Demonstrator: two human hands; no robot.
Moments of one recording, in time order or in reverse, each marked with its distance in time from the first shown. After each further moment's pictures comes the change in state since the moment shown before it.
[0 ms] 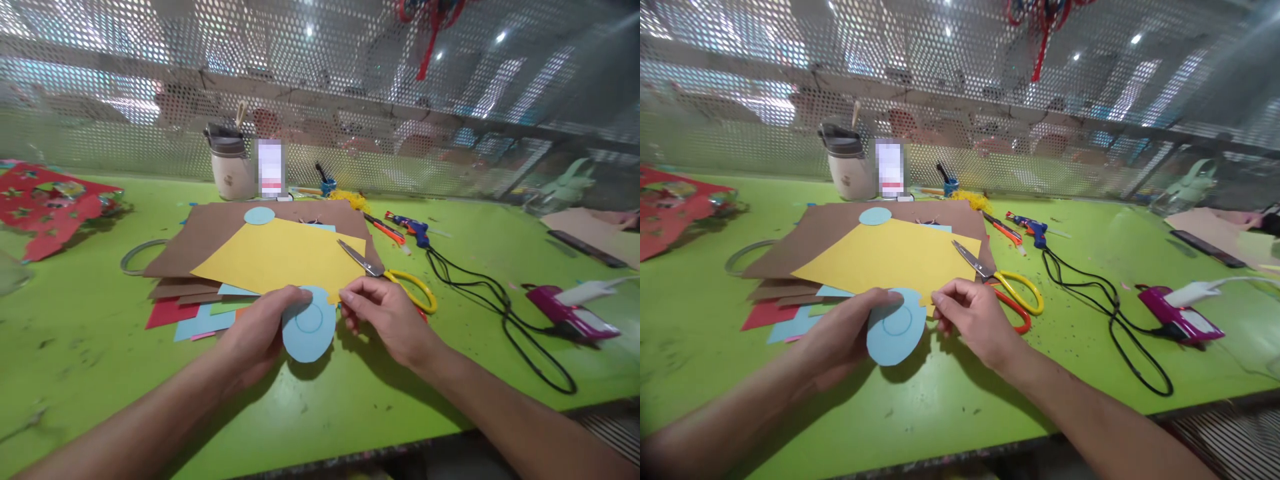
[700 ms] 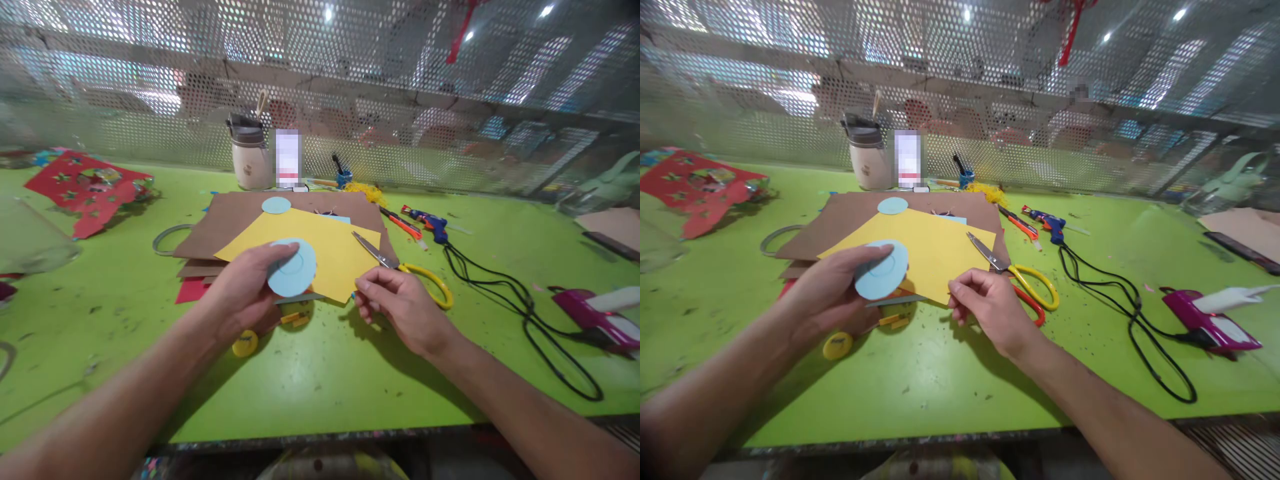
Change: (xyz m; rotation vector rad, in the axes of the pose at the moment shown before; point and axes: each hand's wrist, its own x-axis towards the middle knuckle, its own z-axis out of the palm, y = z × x) left_hand 0.005 0.035 -0.015 -0.170 0.108 0.166; right_hand -0.002 -0.001 -0.002 0.062 -0.015 0.025
